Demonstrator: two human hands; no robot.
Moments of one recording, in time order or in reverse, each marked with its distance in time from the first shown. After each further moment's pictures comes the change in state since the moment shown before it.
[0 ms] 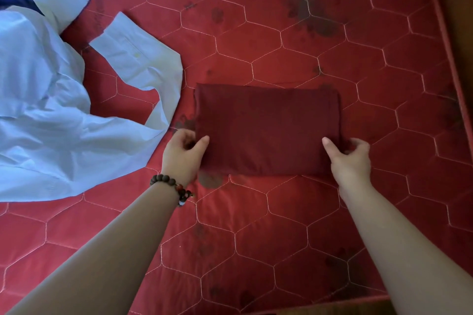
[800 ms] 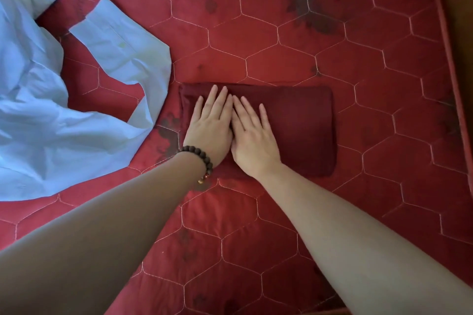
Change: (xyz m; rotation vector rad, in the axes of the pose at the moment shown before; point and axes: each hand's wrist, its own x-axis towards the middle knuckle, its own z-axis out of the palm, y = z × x) left_hand 0.035 0.025 0.063 0.933 -0.080 0.743; right_hand -0.036 -0.042 0.120 -0.921 -0.247 -1.189
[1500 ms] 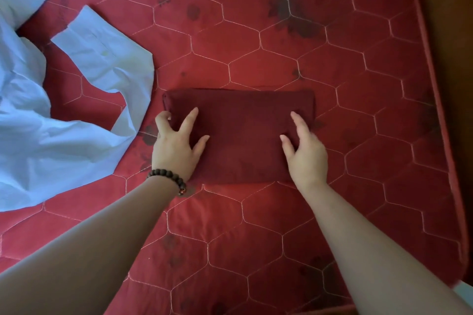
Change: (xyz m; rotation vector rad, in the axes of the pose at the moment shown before) left_hand -0.029 -0.012 0.003 -0.275 0.134 -0.350; right_hand -0.061 0.090 -0.018 0.427 0.209 0.575
